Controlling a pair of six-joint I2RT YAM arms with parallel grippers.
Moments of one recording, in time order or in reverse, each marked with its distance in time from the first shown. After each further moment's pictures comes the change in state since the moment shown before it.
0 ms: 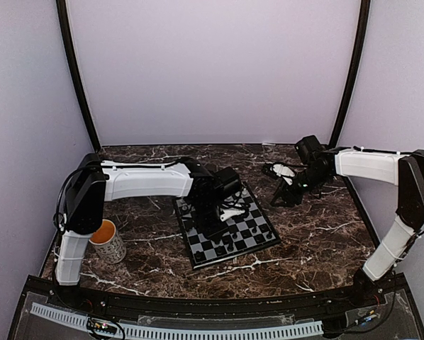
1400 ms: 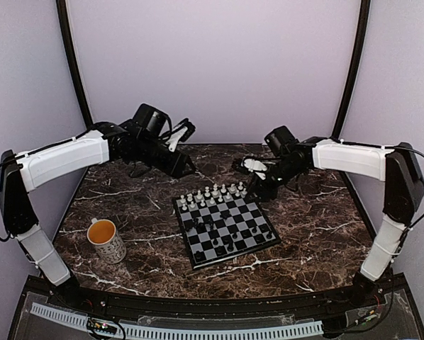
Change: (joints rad) left arm 0.308 -0.502 -0.285 0.396 0.028 -0.151; right arm 0.195 0.110 0.224 -0.047 0.013 0.033
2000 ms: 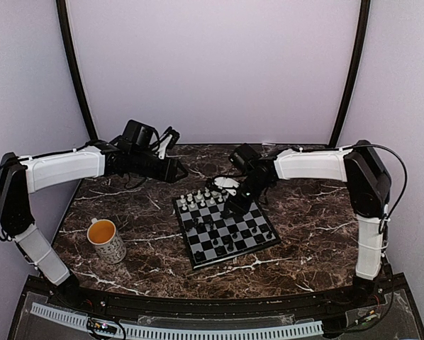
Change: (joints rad) left arm 0.127 -0.053 -0.276 0.316 0.089 -0.162; right arm 0.180 0.272 0.170 -0.006 0.154 0.197
